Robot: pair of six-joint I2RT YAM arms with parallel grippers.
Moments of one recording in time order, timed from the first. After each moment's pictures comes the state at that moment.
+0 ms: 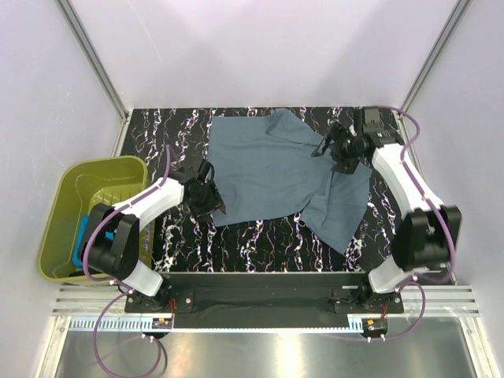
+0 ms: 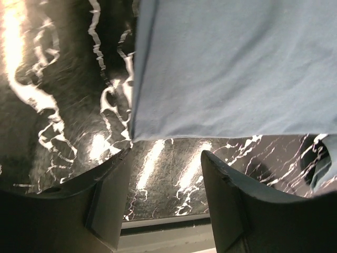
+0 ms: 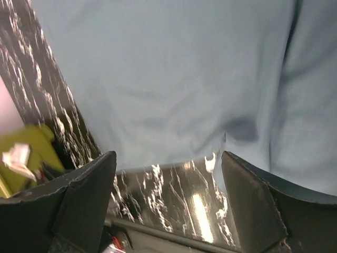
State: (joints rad) left arm -0.39 1.55 0.97 -0.66 0.13 -0.83; right arm 0.12 1.62 1.45 -0.73 -0.25 0.65
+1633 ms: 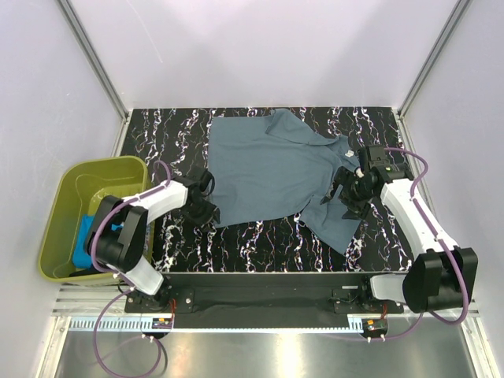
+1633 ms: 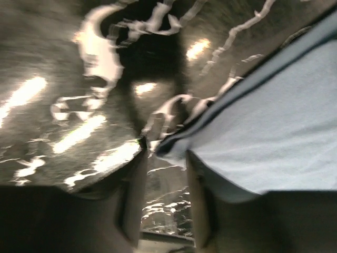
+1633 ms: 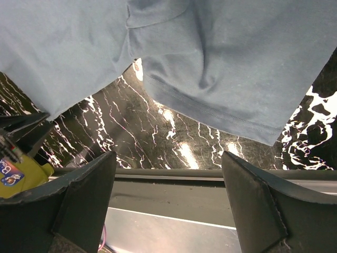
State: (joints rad) left arm -0.39 1.62 0.90 -0.70 0.06 -1.36; right arm 0.12 1.28 1.06 -0.97 -0.25 0.63
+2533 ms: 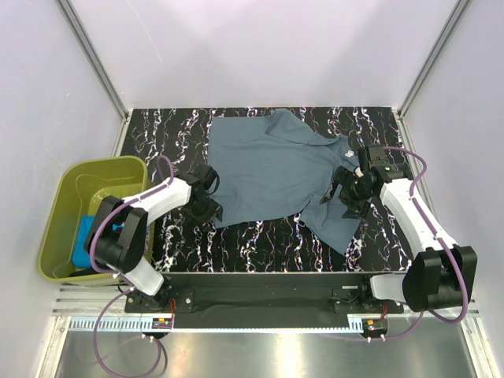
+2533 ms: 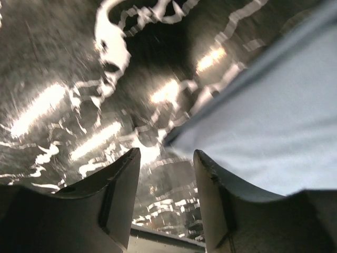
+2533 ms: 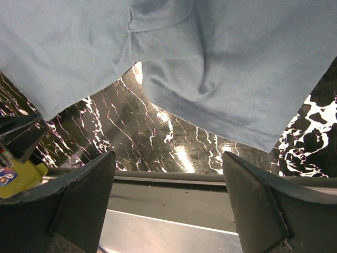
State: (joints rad) left arm -0.42 1.62 0.95 -0.80 0.00 -1.35; right arm 0.12 1.30 1.05 -0.94 -0.25 0.60
